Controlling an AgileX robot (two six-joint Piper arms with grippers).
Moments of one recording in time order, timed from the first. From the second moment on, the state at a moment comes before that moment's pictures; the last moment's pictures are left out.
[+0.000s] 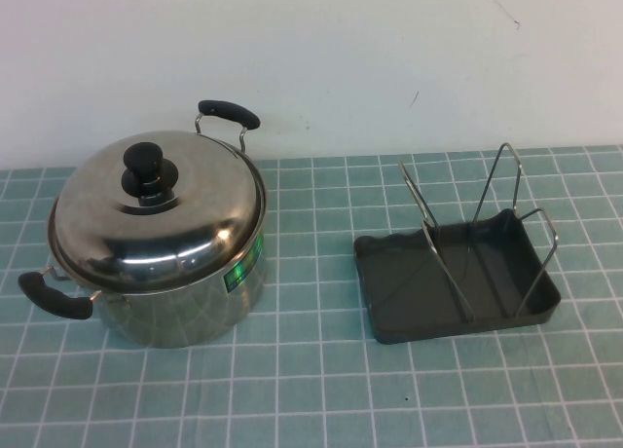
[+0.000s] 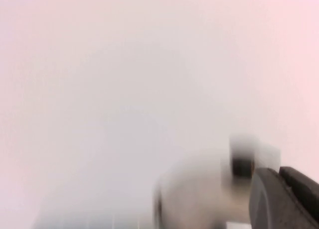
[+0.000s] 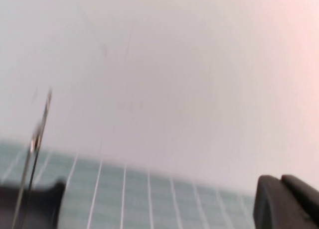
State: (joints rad) right arm -0.07 -0.01 0.03 -0.12 0.01 -0.14; left arm -0.06 -0.01 0.02 -0.08 -0.12 -0.04
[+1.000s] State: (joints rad) right arm -0.07 -0.01 0.03 0.13 -0.54 -0.29; left arm -0.06 0.04 -0.28 -0.24 -0.19 0.14
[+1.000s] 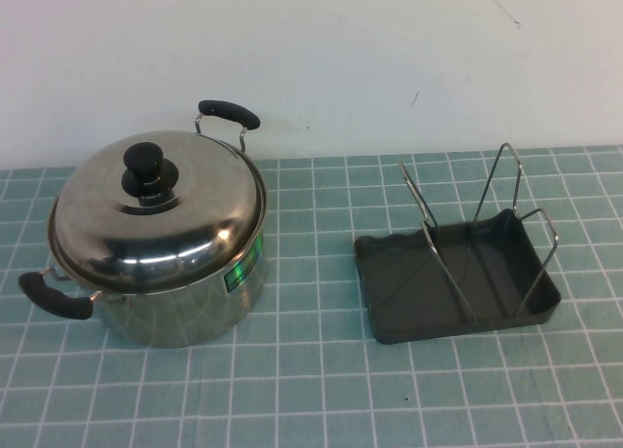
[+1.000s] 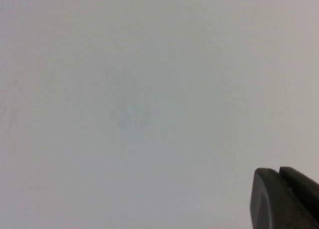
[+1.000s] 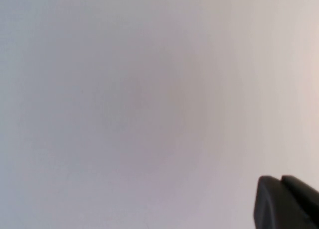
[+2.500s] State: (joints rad) right arm -0.07 -0.01 -0.03 0.06 -0.02 -0.28; left arm -0.09 1.61 -0.79 0.40 -0.61 -0.22
